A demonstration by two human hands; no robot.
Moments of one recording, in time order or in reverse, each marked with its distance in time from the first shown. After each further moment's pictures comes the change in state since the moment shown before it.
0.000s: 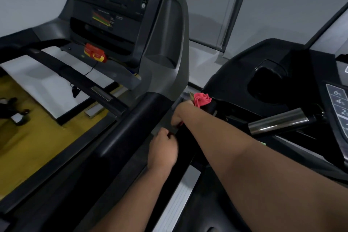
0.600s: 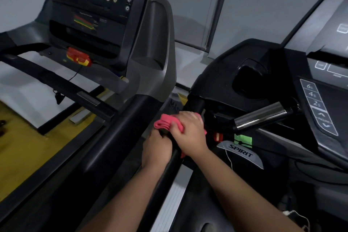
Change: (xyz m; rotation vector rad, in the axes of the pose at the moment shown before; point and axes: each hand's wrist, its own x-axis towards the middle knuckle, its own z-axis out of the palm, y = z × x) left_hand 0.004 0.004 0.001 0.036 -0.025 0.011; right_hand -0.026 -0.018 0.114 0.946 1.385 -0.041
